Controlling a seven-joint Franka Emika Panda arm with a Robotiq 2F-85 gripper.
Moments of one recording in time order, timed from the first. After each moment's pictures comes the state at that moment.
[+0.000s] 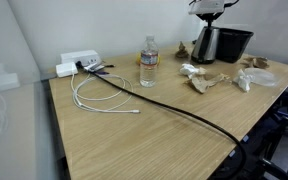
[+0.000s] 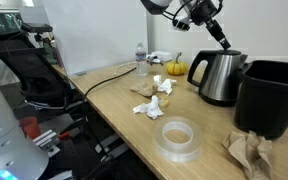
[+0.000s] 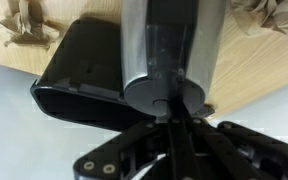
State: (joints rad) arm 0.04 0.32 -0.21 -1.84 -0.82 2.24 1.55
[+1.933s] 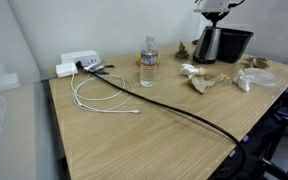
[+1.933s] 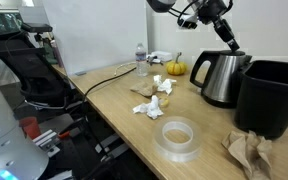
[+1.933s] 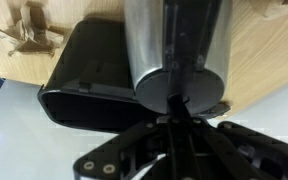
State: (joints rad) arm -0.03 0.30 -0.21 -1.86 -0.78 2.29 1.56
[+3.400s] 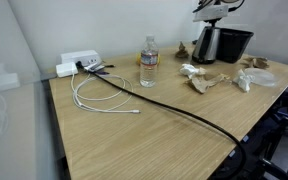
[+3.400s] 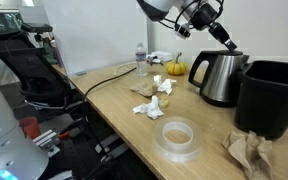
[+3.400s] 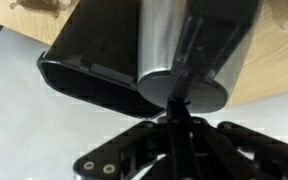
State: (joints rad) arm 0.01 0.33 -0.17 -1.87 -1.01 2.21 1.57
